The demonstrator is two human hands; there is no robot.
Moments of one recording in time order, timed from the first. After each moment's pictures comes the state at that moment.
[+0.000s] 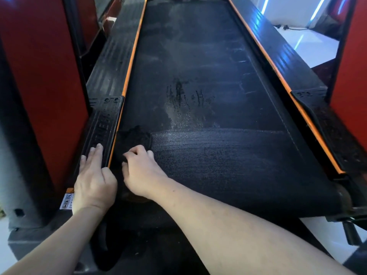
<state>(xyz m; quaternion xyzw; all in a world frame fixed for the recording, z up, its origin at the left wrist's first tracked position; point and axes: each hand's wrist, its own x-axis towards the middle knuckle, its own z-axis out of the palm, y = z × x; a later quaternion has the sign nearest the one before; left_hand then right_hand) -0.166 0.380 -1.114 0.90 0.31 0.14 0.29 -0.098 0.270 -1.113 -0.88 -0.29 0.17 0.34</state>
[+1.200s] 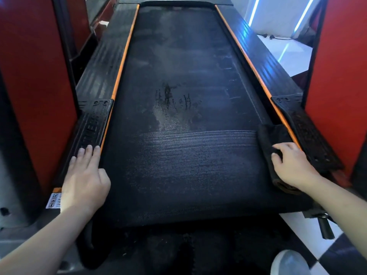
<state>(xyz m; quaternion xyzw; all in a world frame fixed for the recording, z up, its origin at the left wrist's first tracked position) -0.163 0.387 -1.127 0.97 0.19 0.12 0.11 -0.032 -0.096 -1.096 -0.98 0.04 0.07 0.16</state>
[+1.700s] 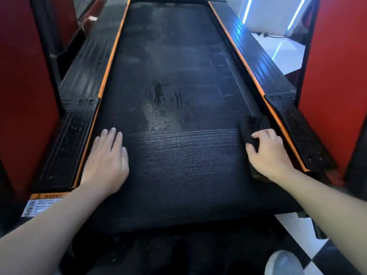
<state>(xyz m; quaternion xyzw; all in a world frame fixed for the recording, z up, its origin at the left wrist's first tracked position) -0.098 0.343 -1.126 0.99 0.06 0.11 0.05 -0.011 -0.057 -1.102 -0.99 -0.01 -0.04 0.17</state>
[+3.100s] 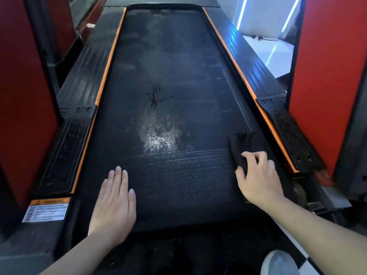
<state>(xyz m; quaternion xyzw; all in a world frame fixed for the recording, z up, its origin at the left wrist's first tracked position) -0.178 0.298 -1.172 0.99 0.09 0.04 0.06 -0.069 -0.057 -1.126 -0.99 -0.01 -0.06 0.09</state>
